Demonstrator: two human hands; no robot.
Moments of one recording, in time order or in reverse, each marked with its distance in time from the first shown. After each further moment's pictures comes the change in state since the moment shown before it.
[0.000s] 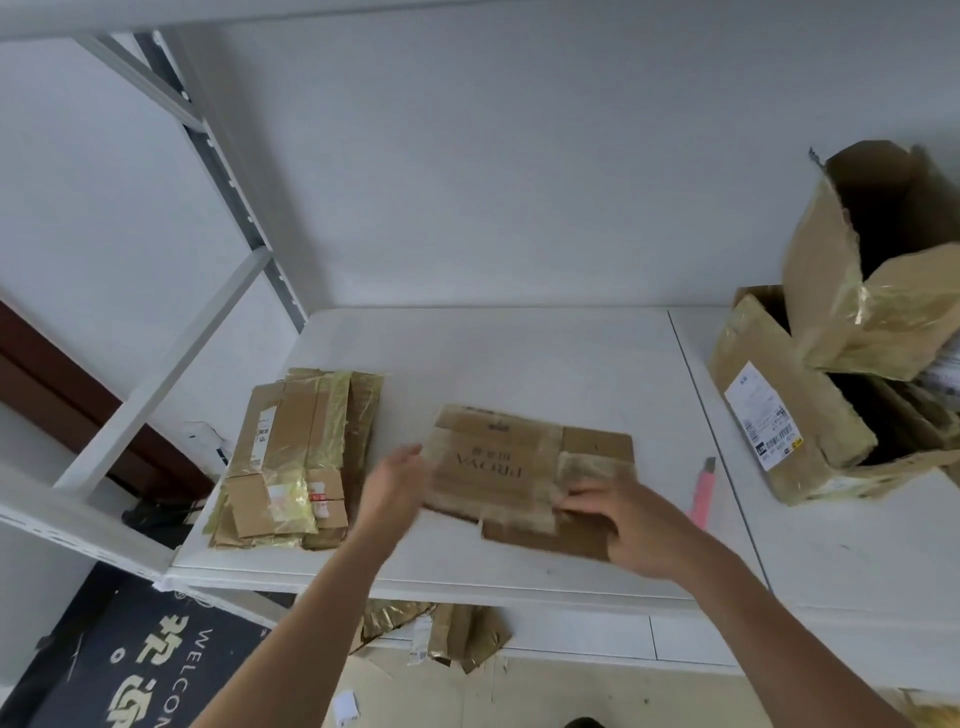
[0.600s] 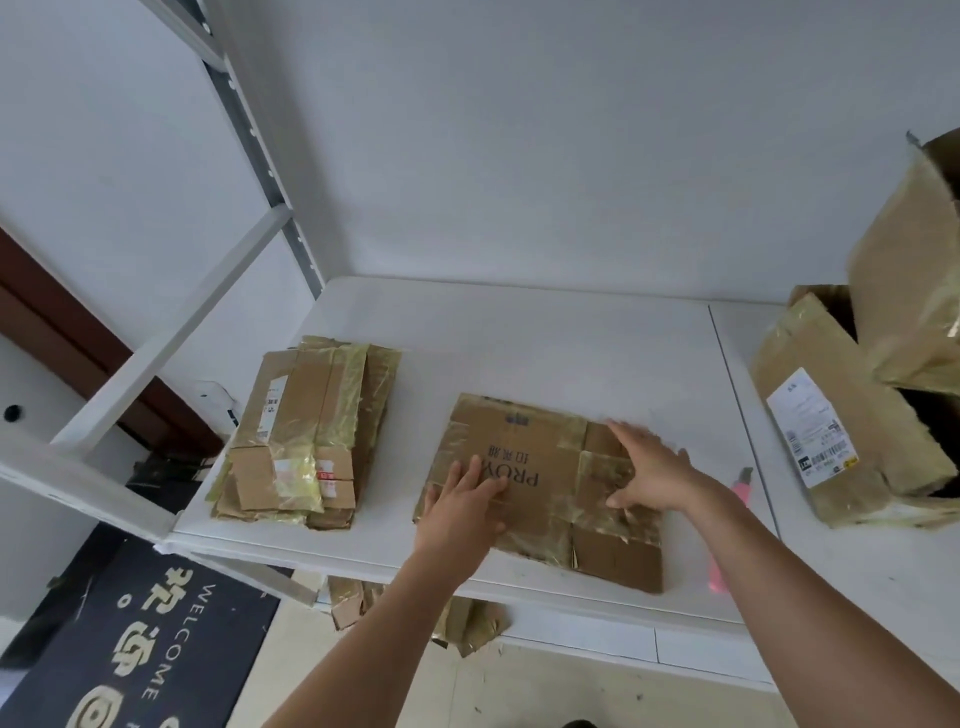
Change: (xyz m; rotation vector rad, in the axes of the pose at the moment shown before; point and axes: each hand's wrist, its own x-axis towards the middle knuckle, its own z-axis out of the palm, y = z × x) left_hand 0.011 -0.043 0.063 0.724 -0.263 0.351; right_hand 0.079 0.040 -0.009 0.022 -0.063 0.326
